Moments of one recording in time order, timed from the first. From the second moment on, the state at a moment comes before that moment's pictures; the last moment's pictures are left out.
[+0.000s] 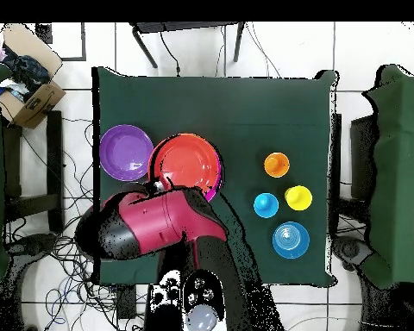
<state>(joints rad) -0.13 -1.01 0.20 1.89 -0.38 0.46 1.64</state>
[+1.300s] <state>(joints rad) -0.12 -0.98 0.19 1.88 -0.53 0.46 1.64</state>
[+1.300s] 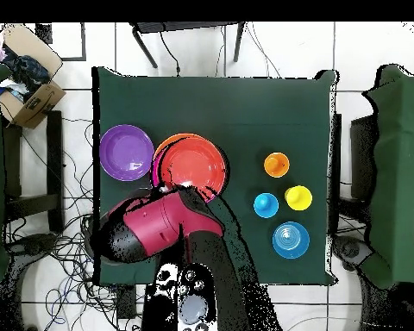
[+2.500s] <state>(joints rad) -0.14 -0.91 0.19 1.85 -0.55 0.46 1.64</state>
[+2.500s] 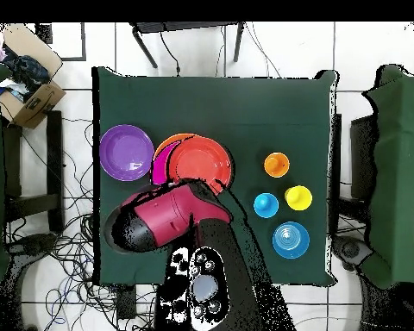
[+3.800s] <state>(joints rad) -0.14 -0.91 0.19 1.85 -0.55 0.46 1.64</state>
